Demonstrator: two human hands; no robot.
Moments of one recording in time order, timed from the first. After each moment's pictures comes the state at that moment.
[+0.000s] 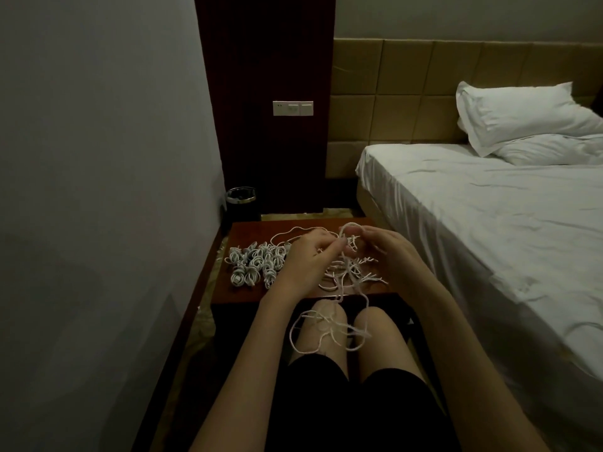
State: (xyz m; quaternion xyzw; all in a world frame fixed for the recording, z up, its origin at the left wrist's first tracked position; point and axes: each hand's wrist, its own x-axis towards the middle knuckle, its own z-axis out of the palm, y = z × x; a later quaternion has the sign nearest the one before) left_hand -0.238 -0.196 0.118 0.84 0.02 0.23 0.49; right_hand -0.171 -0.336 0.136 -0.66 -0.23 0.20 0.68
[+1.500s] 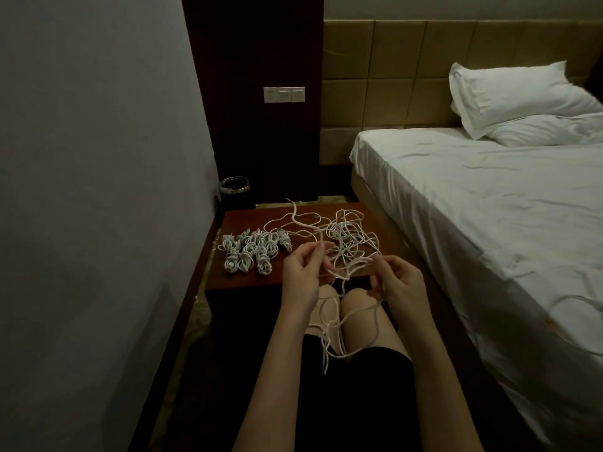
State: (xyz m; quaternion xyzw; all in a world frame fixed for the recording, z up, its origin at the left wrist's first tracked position) left_hand -0.247 -0.238 0.068 0.62 0.12 0.28 0.72; right_hand -0.205 -0.372 0.070 -0.70 -0.15 0.05 0.70
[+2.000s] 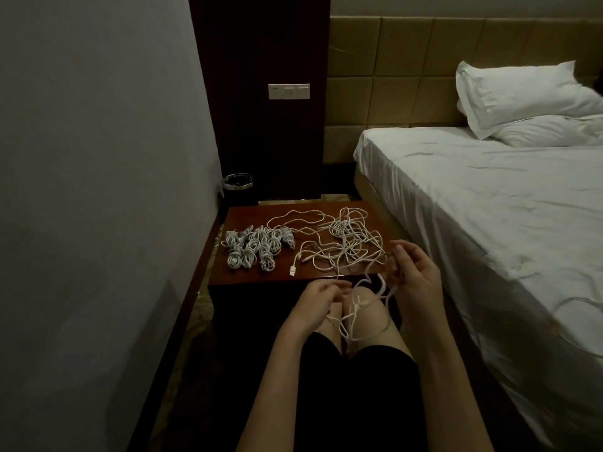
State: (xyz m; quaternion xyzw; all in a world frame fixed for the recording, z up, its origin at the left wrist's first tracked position) left_hand -0.251 -0.236 0.038 0.74 0.16 0.03 0.66; right_hand -0.209 -0.374 0.083 -0.58 -0.11 0.04 0.81
